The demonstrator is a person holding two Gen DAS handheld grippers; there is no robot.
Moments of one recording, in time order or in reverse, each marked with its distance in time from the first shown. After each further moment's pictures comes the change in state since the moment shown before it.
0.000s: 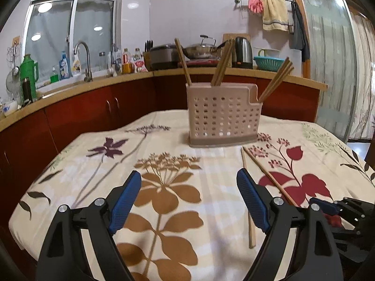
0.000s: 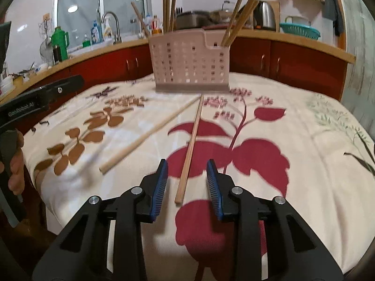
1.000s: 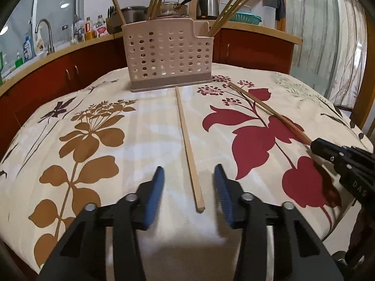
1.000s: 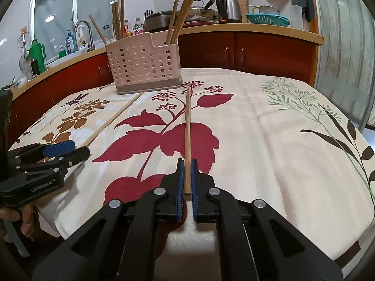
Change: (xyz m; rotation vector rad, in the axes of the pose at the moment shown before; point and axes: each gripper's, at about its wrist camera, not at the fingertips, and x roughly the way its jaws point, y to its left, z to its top) left arm 0.034 -0.073 -0.052 0.083 0.229 -0.154; right arm -0.026 -0.067 -0.016 0.113 -0.035 -0.106
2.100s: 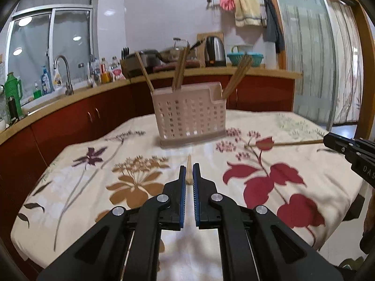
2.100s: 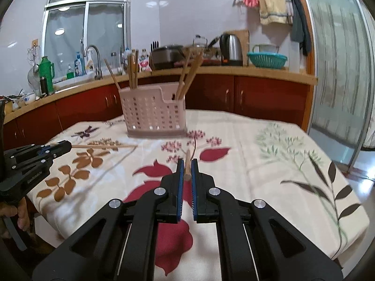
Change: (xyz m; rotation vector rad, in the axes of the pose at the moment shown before) left arm -0.083 0.024 0.038 0.028 -0.254 0.076; right arm -0.071 0.017 0.051 -0.054 -0.217 -0.007
